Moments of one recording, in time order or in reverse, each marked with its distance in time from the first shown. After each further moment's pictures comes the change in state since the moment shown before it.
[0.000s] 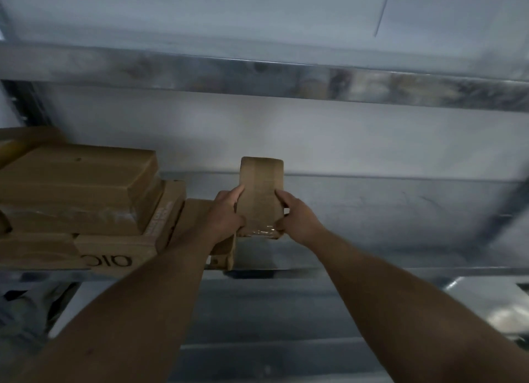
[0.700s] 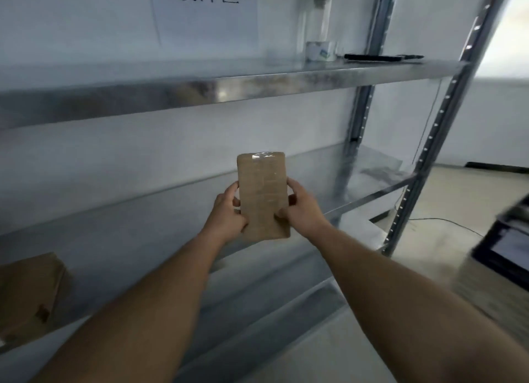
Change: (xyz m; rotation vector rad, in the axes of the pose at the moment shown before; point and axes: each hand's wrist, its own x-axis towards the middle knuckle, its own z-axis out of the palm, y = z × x) left_hand -0.033 0.226 0.247 -0.190 -0.286 0.257; right_hand -0.160 0.191 -0.232 0.253 0.531 0.211
